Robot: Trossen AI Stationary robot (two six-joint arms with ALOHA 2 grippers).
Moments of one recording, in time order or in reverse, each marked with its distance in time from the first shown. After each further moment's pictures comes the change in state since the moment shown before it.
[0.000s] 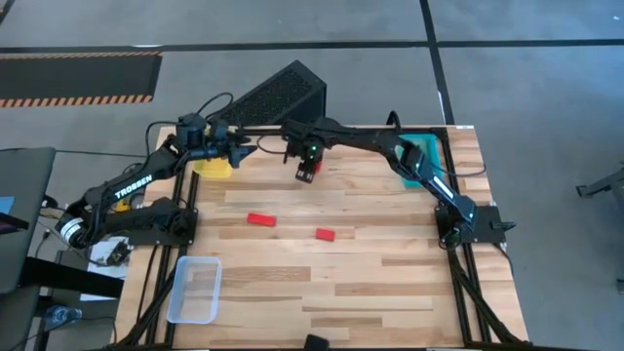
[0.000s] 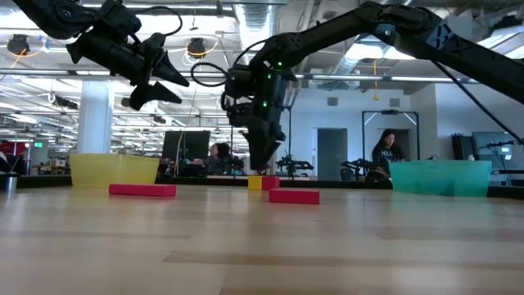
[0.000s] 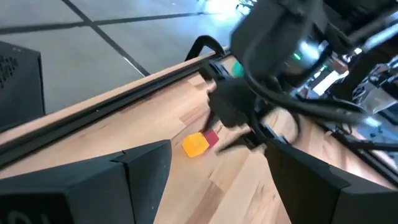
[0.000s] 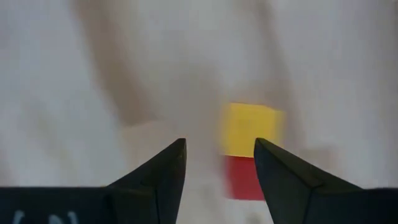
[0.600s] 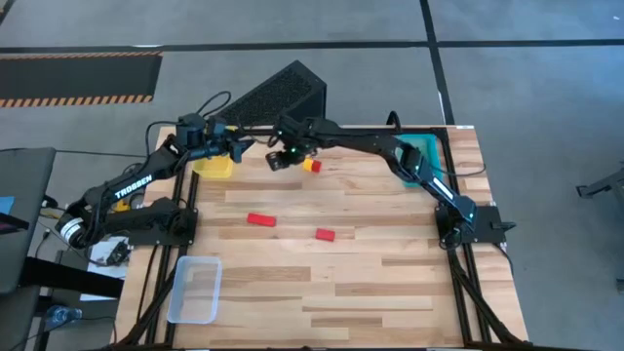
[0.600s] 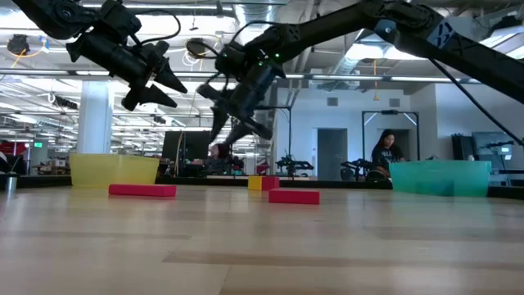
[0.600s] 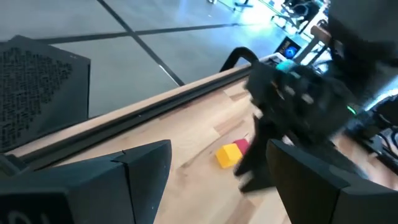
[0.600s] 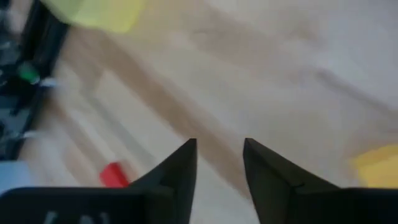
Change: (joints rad) left arm 0.000 0.000 0.000 -0.002 -0.156 -0.010; right arm 0.029 0.002 0.051 0.293 -0.160 0.785
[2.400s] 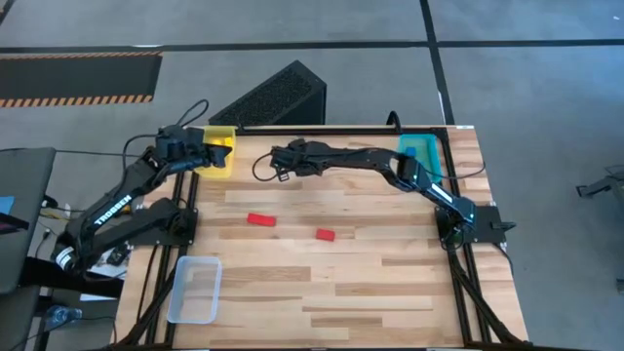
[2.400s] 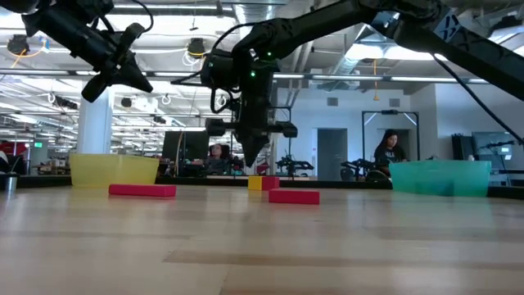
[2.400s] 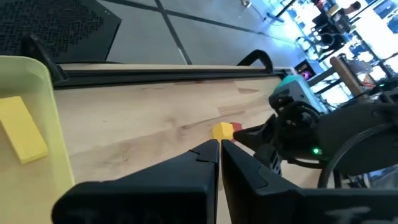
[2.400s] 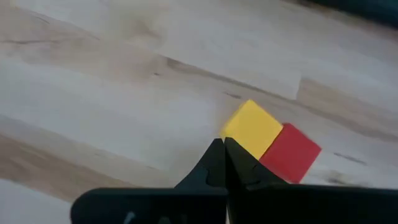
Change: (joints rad) left arm -0.002 -0.320 0.000 -0.384 -0.090 -0.269; right arm 0.119 0.010 -0.081 -0.193 0.628 0.247
